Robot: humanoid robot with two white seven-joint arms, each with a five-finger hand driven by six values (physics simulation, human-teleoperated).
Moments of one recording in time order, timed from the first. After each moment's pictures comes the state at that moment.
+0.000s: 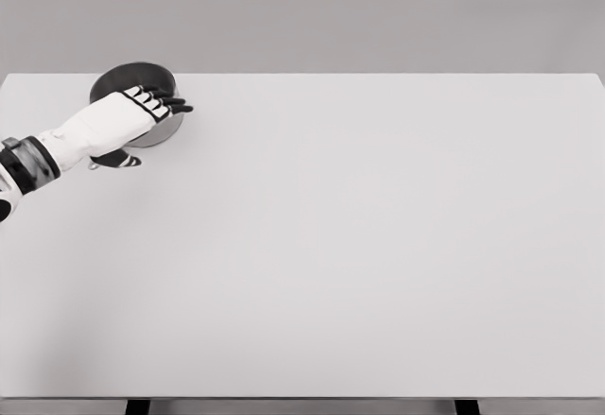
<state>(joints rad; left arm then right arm) -0.46 0.60 -0.28 -1.32 -0.80 -0.61 -0.27 0.04 0.00 -0.16 0.08 -0.01 -0.29 -0.03</state>
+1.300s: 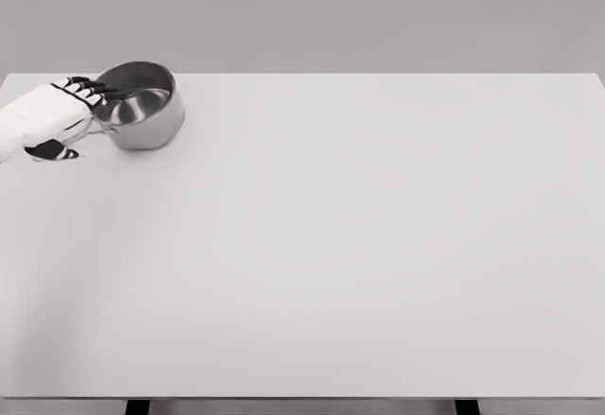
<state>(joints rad) -0.47 0.70 -0.20 -1.20 -0.80 -0.61 -0.27 0.04 0.00 -0.16 0.08 -0.01 -0.29 -0.03</state>
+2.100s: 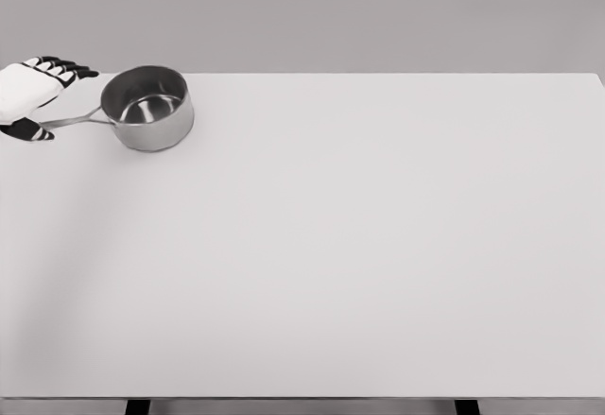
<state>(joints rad) -0.58 0.69 -0.19 -1.07 -0.83 -0.61 -0.27 0.04 0.00 -0.16 0.08 -0.01 -0.29 -0.03</state>
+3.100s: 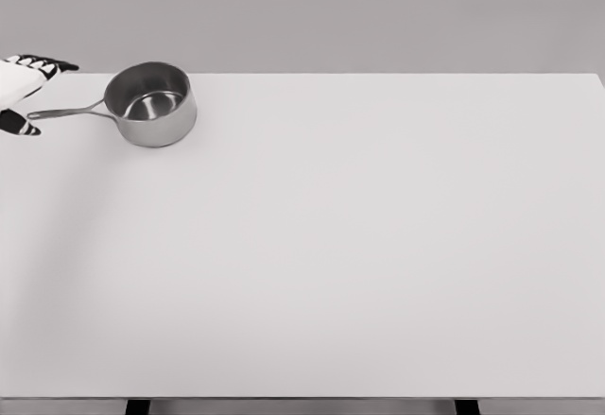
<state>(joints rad) -0.70 0.65 -0.20 -0.84 -0.88 -0.61 -0.27 0.04 0.00 -0.16 0.08 -0.01 -0.29 -0.03</state>
